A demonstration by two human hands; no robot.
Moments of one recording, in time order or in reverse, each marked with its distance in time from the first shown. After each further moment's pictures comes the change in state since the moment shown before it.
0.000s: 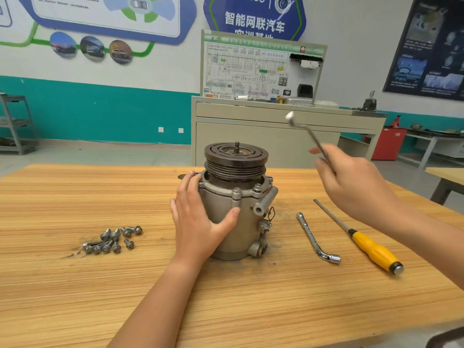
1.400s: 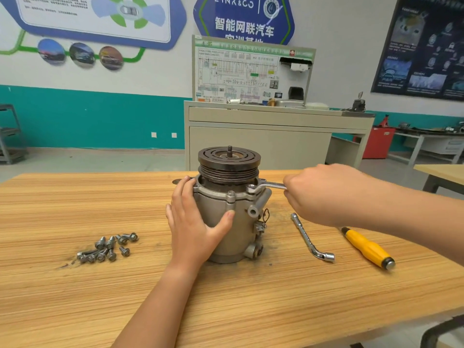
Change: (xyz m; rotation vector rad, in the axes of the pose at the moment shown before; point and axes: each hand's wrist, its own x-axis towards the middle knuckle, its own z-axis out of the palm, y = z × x) left_hand 0.000 -0.002 0.001 0.000 0.008 0.007; right_hand 0.011 -0.052 -0.018 -0.612 -0.617 -0.079
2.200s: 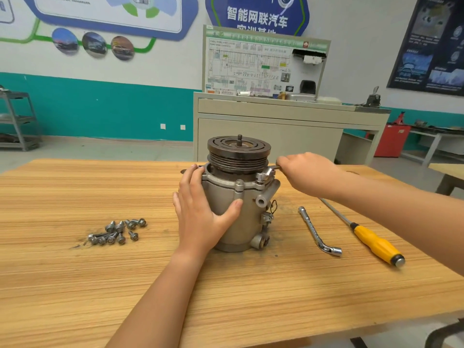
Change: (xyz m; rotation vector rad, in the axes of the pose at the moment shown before) left_hand -0.001 0.001 0.000 0.020 0.005 -0.002; right_hand 0.077 0.016 0.060 0.126 0.283 -0.071
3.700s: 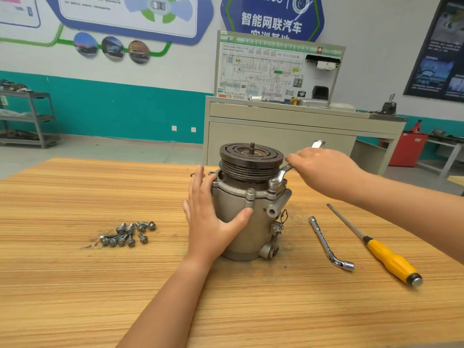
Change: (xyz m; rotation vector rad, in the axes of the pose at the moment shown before) left_hand 0.000 -0.006 0.001 -0.159 -0.020 -0.031; right_hand 0.005 0.009 -0.016 -0.102 0.131 -0.089
